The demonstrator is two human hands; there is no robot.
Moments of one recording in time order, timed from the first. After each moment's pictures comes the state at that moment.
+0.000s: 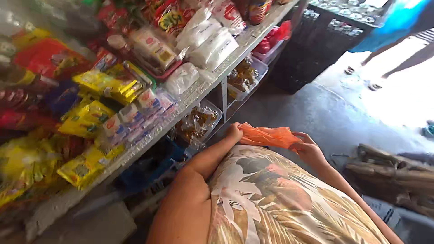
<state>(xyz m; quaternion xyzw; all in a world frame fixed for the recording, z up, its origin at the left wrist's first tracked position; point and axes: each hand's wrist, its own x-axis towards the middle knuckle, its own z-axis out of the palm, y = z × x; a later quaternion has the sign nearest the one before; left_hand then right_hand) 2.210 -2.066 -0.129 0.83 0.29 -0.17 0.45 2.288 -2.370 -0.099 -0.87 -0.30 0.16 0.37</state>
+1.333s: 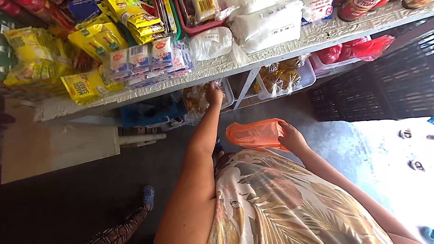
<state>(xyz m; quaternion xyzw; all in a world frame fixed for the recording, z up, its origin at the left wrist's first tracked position) 2.237 -1.965 -0.135 0.64 0.66 0.17 0.34 2.416 -2.236 -0.079 -0.82 -0.39 0.41 0.09</state>
